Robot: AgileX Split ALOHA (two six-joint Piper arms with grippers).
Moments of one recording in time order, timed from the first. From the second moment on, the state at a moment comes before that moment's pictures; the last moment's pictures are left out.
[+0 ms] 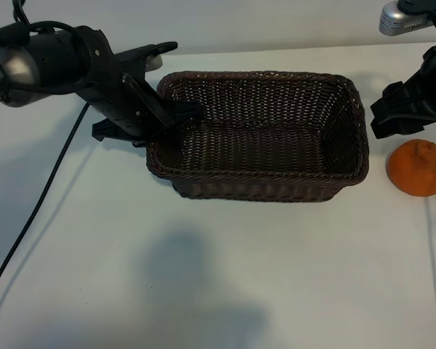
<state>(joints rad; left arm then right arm) -0.35 1.99 -1.32 -0.36 0.60 -0.13 0.08 1.48 -1.17 0.23 0.96 -0.22</state>
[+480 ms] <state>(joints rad) -0.36 2.03 -1.32 -0.37 0.56 -0.16 0.08 1.48 -1.17 0.23 0.96 -0.22</state>
